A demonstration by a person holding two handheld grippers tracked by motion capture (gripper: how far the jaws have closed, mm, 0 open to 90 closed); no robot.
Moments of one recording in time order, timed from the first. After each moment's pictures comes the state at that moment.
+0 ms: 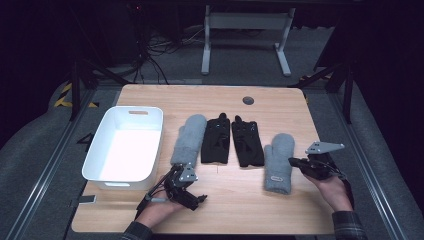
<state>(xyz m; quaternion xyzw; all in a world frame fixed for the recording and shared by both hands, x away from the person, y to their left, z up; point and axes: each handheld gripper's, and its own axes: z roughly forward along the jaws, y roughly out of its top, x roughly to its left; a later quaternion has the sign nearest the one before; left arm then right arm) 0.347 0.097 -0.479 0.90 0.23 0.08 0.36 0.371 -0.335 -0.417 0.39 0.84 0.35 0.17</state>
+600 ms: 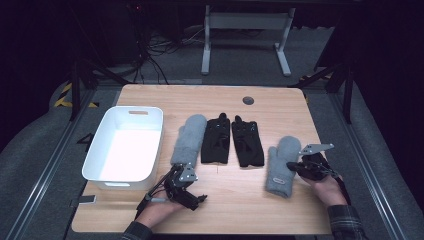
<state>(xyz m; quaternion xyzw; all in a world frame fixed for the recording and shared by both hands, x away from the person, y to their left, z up) 0.347 0.097 -0.479 0.90 0.23 0.08 0.36 0.375 -0.337 -0.440 0.40 0.85 0.30 0.15</state>
